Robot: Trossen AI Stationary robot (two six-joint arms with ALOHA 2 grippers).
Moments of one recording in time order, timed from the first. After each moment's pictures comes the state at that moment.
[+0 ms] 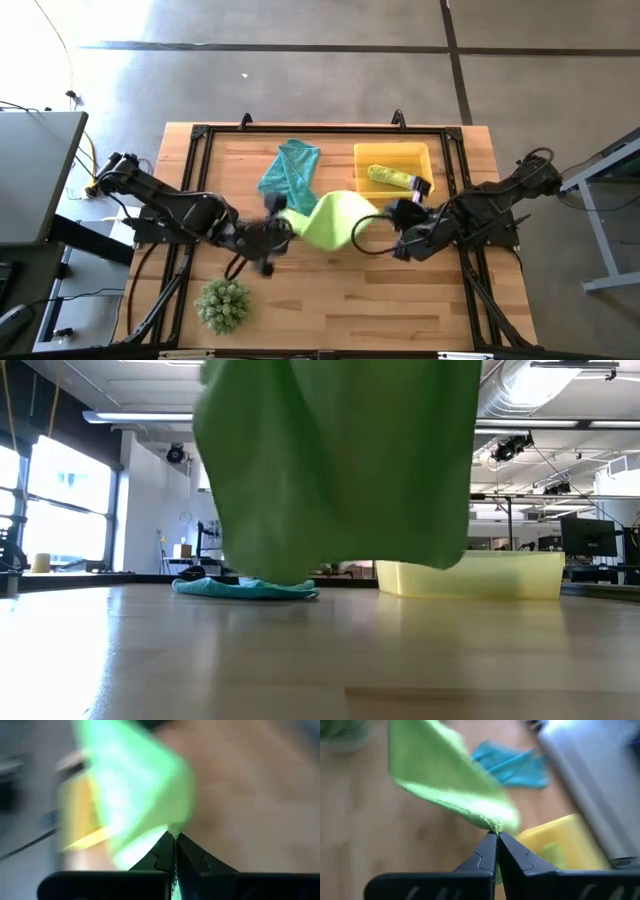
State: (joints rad) left arm -0.36 1.43 1.40 -0.77 -0.47 0.18; right arm 0.52 1.44 1.66 -1.30 0.61 0.58
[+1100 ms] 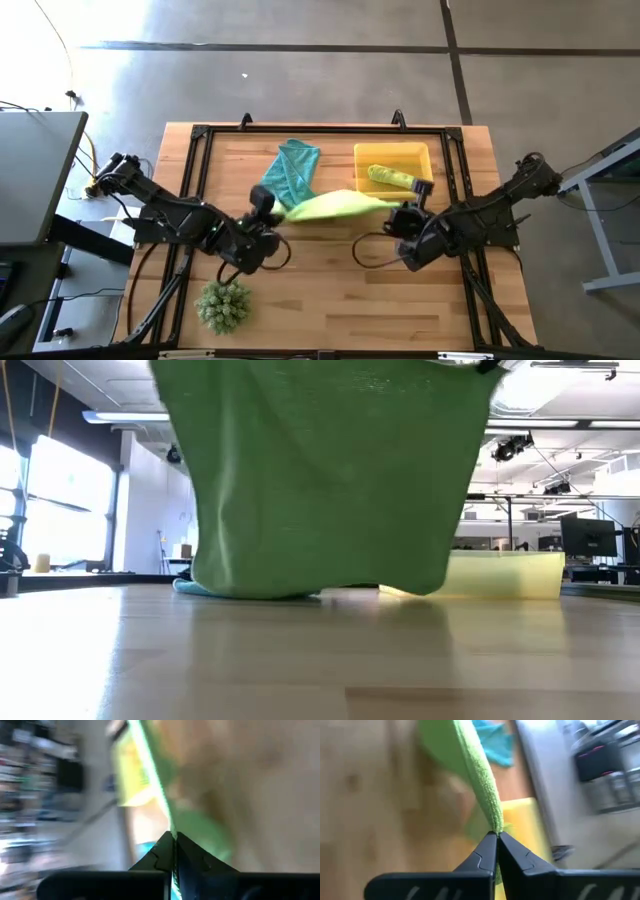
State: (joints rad) left arm -0.43 1.44 1.40 -1.03 -0.81 0.19; right arm 0.55 1.44 1.47 -1.40 0.76 0.54
